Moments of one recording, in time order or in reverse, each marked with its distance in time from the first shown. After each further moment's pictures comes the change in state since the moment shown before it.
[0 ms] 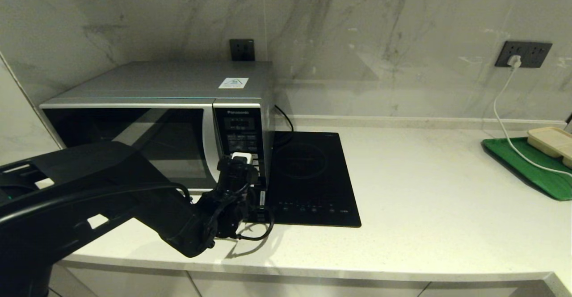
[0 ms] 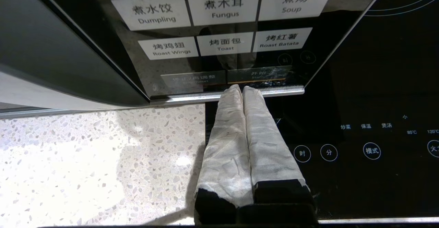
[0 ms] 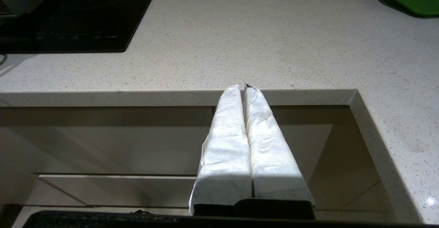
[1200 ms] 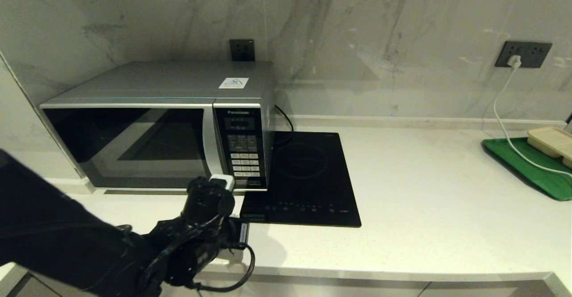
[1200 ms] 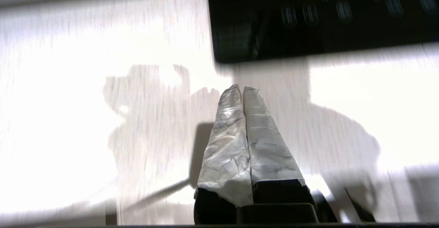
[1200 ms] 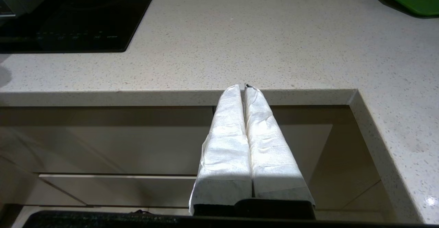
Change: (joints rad) left arm -0.070 -0.310 0.351 0.118 -0.041 -0.079; right arm 0.000 0.000 0.000 0.000 0.000 0.000
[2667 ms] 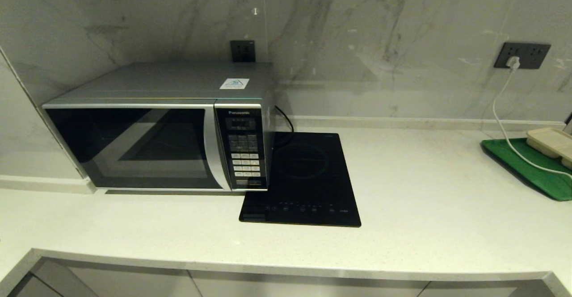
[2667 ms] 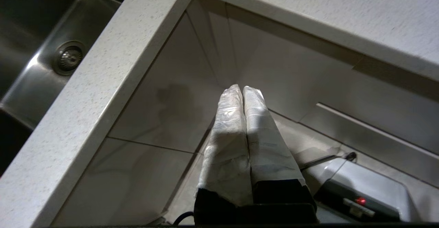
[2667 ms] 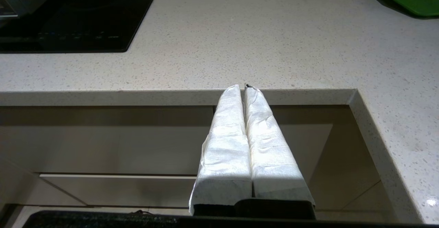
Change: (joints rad) left arm 0.599 -1.345 -0.086 1.400 0.113 0.055; right arm 0.000 0.000 0.000 0.000 0.001 0.000
